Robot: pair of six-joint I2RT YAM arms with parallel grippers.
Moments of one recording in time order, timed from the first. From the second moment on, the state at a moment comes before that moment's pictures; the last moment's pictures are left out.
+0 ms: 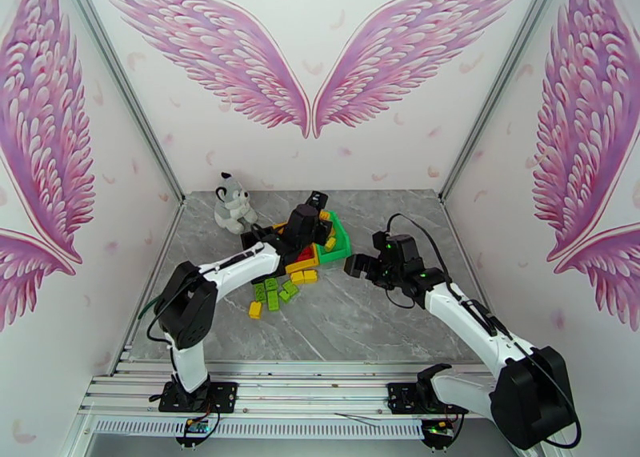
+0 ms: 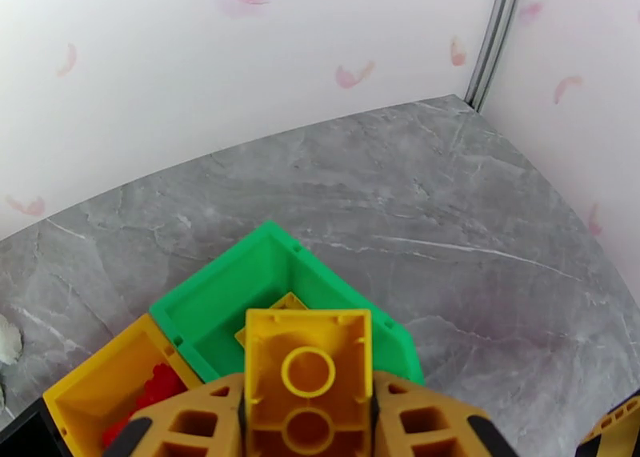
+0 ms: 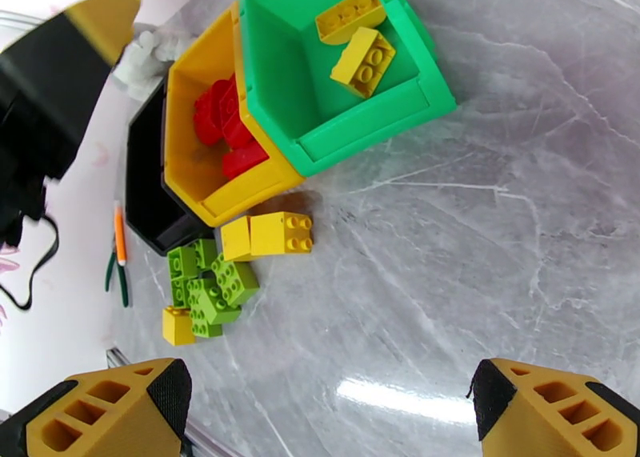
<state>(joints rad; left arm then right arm) -0.70 1.96 1.51 -0.02 -0.15 -0.18 0.31 1.21 0.81 -0.40 -0.35 0.59</state>
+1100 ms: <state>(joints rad) -0.83 1.11 0.53 -0.06 -0.57 -0.52 0.64 1.27 0.89 -0.36 -0.41 0.54</state>
